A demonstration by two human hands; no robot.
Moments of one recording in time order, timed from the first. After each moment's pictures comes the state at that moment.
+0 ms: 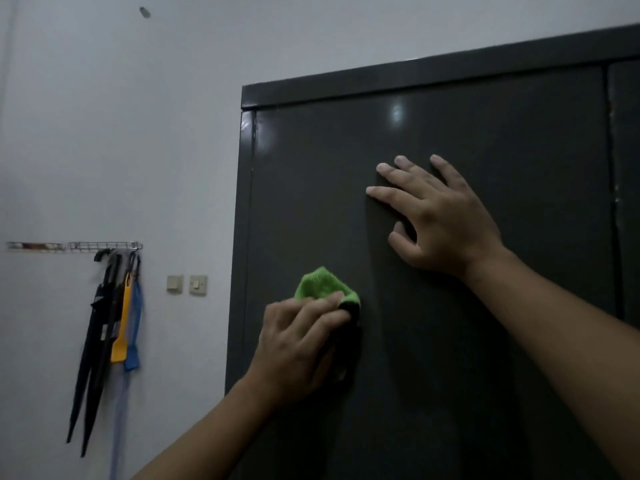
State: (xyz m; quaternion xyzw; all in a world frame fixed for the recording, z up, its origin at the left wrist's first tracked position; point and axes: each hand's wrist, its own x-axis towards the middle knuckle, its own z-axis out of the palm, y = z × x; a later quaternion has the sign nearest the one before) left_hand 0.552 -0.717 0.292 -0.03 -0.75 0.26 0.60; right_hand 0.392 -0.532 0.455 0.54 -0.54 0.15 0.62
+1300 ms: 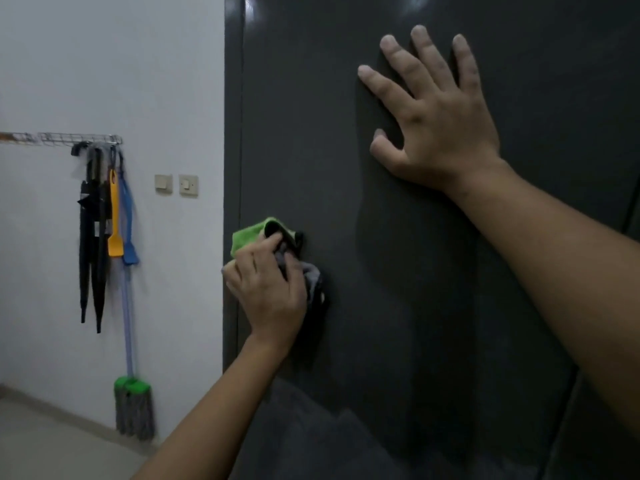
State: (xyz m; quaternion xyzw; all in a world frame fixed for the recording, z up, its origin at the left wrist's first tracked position) left_hand 0.544 -0.693 0.206 0.26 -0.63 -0.01 0.73; right_hand 0.406 -0.549 0.419 0.50 -0.60 0.10 0.61
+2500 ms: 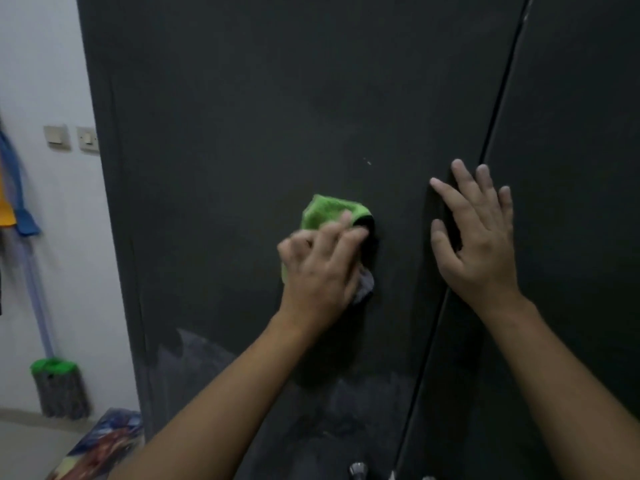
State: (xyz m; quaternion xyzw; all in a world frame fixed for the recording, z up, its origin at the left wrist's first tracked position) left_hand 0.443 -0.556 0.181 0.08 -0.77 0.07 0.63; right_hand 0.304 -0.385 0.237 0.47 -0.66 0.32 0.49
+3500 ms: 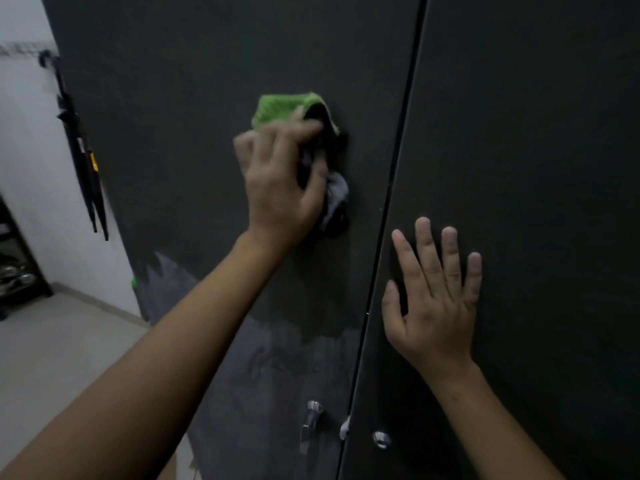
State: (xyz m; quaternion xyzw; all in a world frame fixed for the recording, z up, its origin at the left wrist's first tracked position) left_hand 0.399 -0.498 0.216 0.12 -0.69 0.08 0.71; right_hand 0.259 -0.337 0.098 0.48 -0.66 0.30 0.50
